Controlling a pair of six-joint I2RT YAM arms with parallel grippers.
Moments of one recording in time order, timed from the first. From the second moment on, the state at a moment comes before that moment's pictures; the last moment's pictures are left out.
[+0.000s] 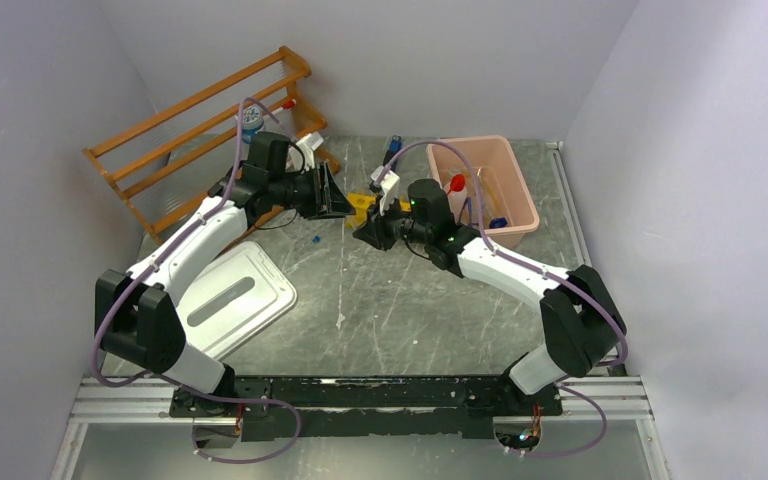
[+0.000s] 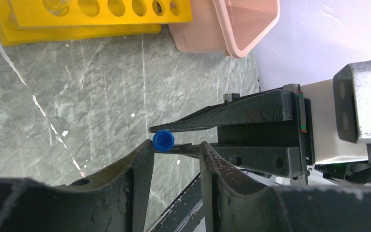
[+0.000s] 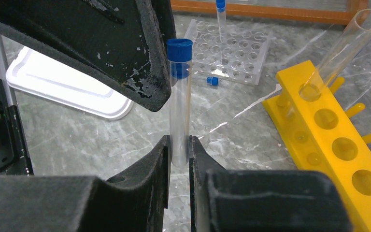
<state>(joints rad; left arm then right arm) -0.39 1.51 1.28 -0.42 0.59 -0.59 0.66 1.52 0.97 0.19 -0.43 0.02</state>
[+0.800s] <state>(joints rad) -0.39 1.54 1.31 -0.45 0.56 -0.57 0.67 1.52 0.98 0.16 -0.43 -0.06</state>
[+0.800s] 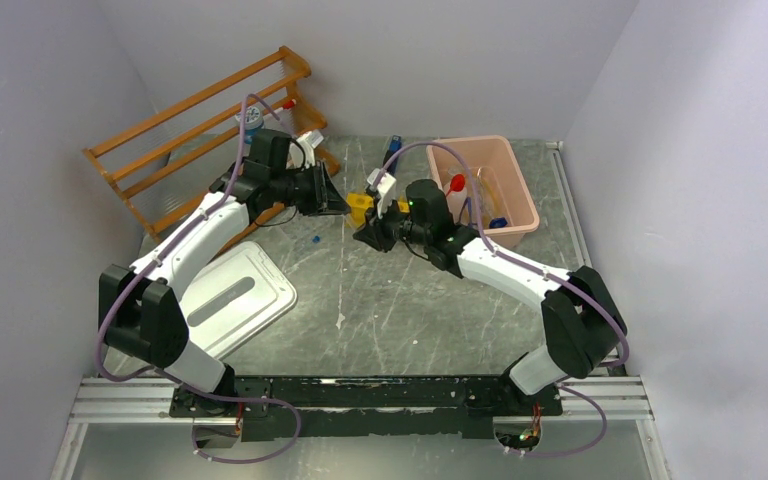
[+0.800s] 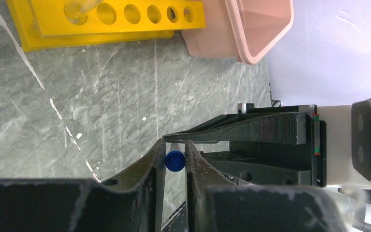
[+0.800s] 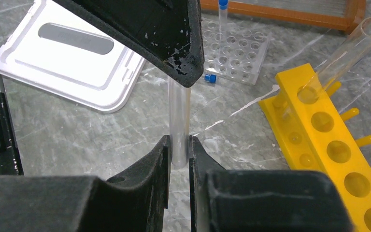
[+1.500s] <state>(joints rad) -0.39 1.35 1.22 -0.43 0.00 -0.33 0.68 1.47 1.00 0.16 -0.29 0.11</state>
